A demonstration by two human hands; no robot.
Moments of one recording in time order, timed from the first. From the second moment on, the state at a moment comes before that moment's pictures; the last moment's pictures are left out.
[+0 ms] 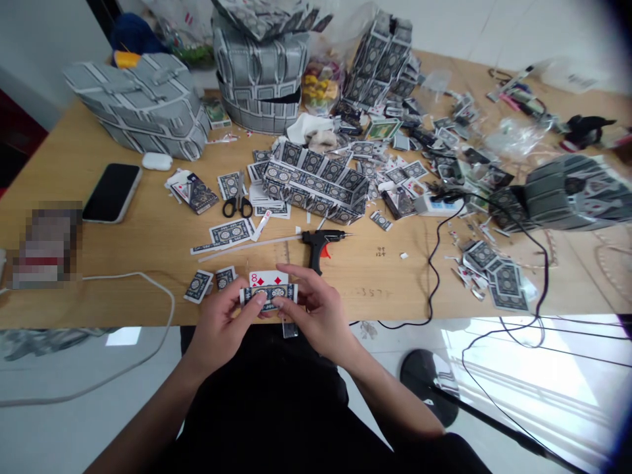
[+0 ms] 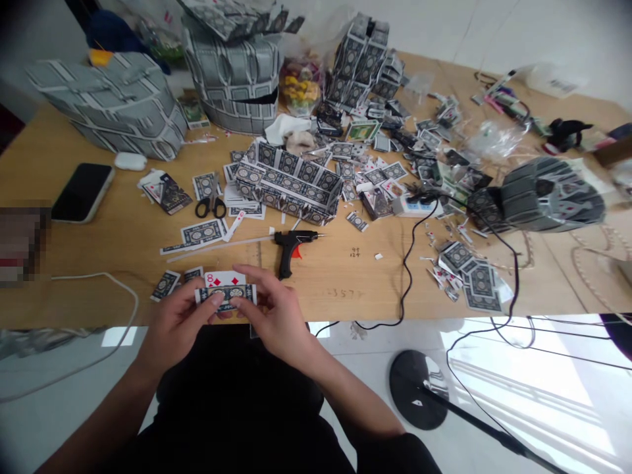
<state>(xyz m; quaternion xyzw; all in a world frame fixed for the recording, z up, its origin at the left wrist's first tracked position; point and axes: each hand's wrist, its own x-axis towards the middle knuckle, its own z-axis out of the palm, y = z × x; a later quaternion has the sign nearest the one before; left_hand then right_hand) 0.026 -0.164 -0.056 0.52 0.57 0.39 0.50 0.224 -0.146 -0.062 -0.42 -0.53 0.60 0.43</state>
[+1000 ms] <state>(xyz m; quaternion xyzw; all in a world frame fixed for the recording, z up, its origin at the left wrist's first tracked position) 0.025 -0.162 -0.069 0.50 0.57 0.41 0.51 0.222 -0.149 -0.068 -0.44 -0.57 0.55 0.41</state>
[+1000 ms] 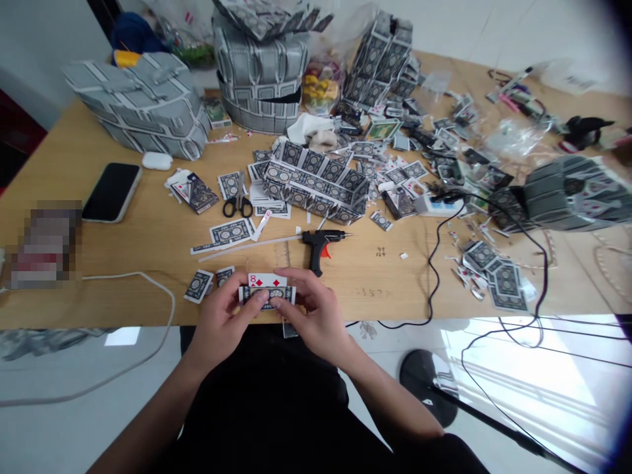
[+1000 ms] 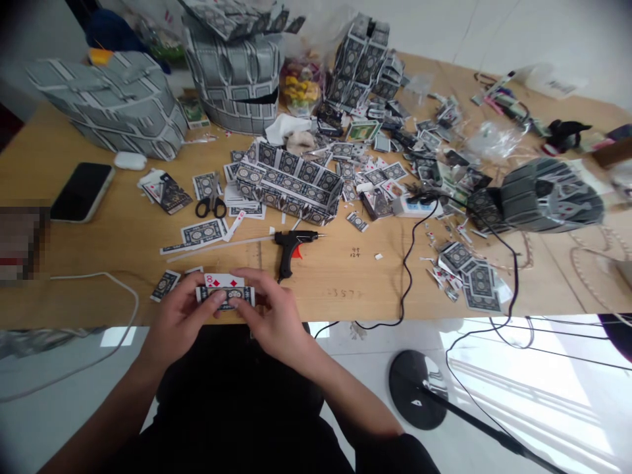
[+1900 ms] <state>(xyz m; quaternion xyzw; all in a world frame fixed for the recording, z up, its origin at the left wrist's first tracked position) 0.022 -0.161 -0.068 0.46 0.56 0.44 0.54 0.223 -0.146 -0.062 -0.46 -0.48 0.63 0.39</state>
